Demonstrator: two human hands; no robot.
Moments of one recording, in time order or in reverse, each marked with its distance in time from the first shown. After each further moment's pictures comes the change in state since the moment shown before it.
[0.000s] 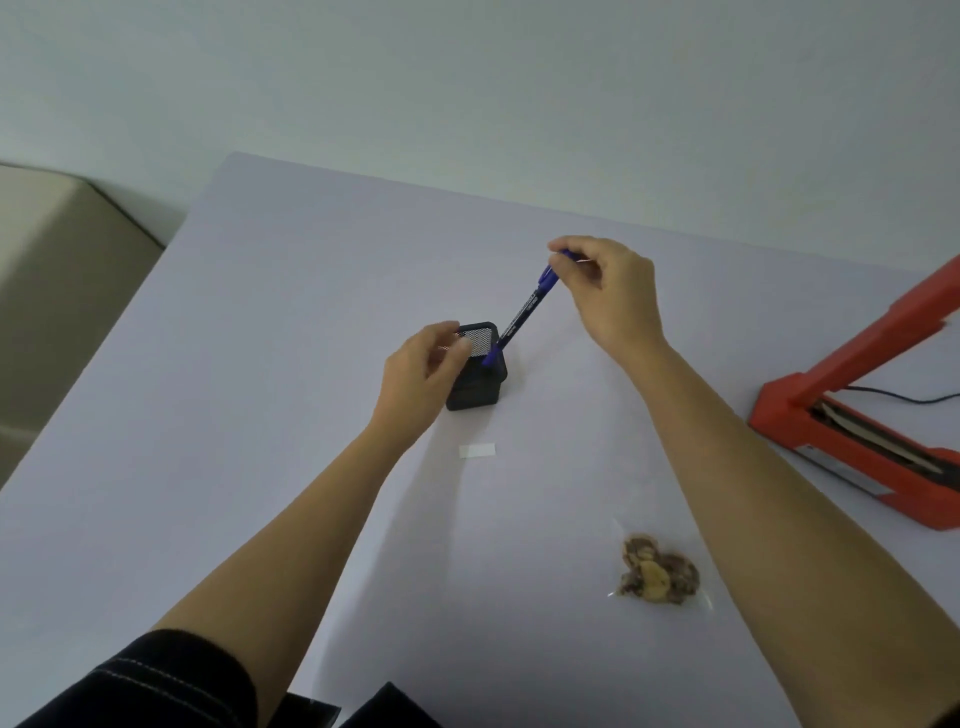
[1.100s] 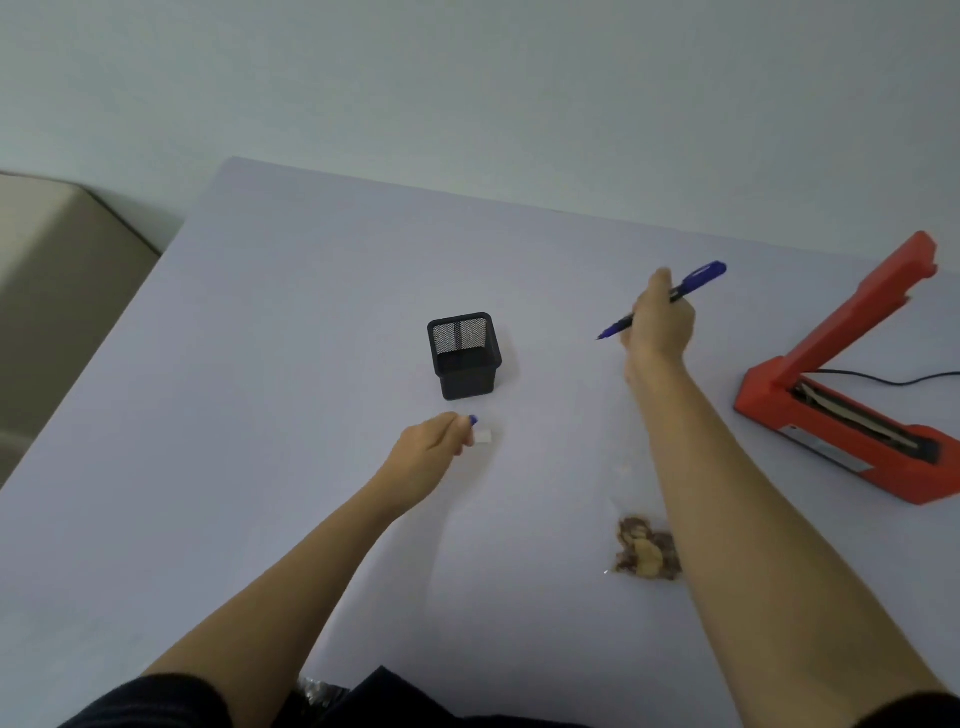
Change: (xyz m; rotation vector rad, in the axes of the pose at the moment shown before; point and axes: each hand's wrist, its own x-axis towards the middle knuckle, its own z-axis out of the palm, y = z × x) left_hand -0.066 -0.030 0.006 0.129 -0.336 -0.081; right_hand -0.034 0.019 -0.018 0.567 0.483 0.740
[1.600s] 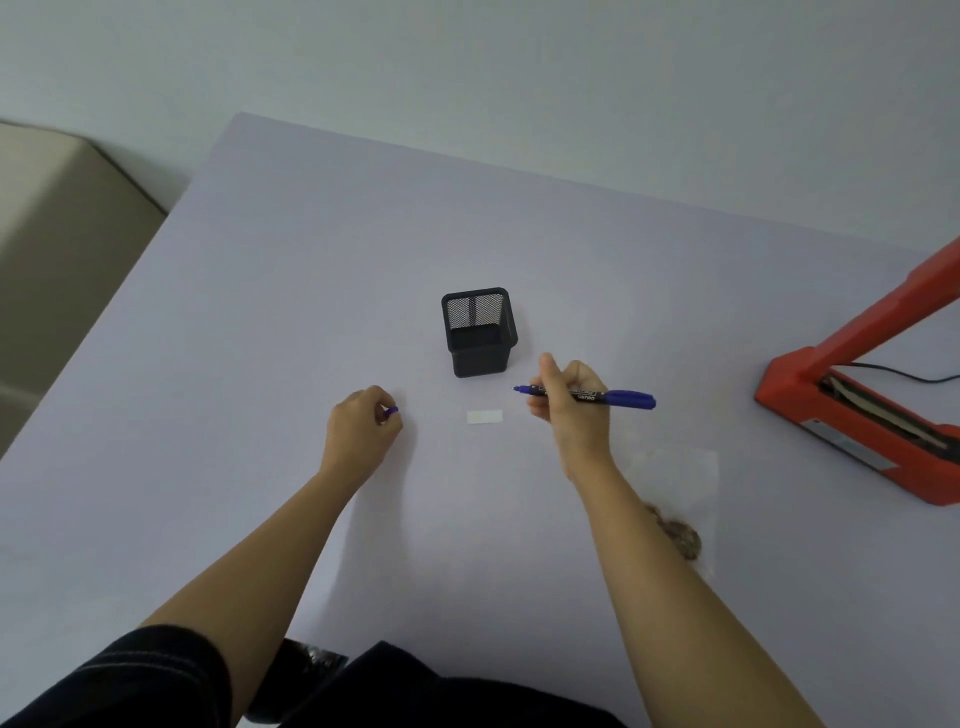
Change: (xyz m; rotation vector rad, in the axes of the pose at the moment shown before) left_hand 0.019 -0.088 -0.030 0.270 0.404 -0.136; right_hand -0.070 0.104 -0.003 -0.067 -0.381 -0.042
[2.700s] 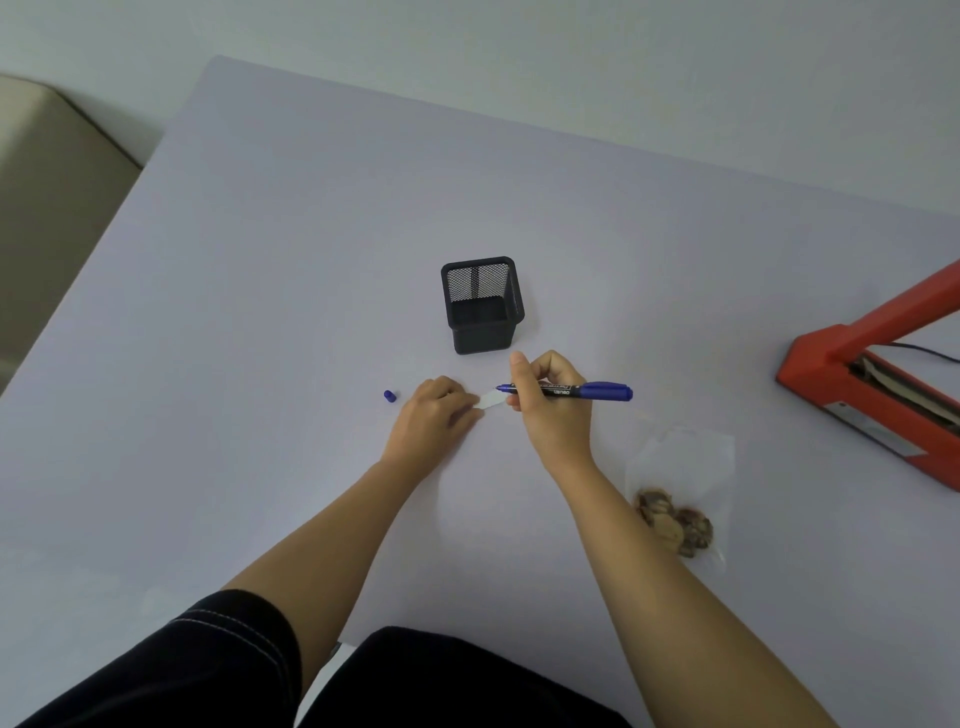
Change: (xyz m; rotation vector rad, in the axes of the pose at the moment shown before) left_hand 0.001 0.010 0.072 0.059 -0.040 0.522; right_hand -0.004 0.034 0.016 -0.242 -0.051 -0.101
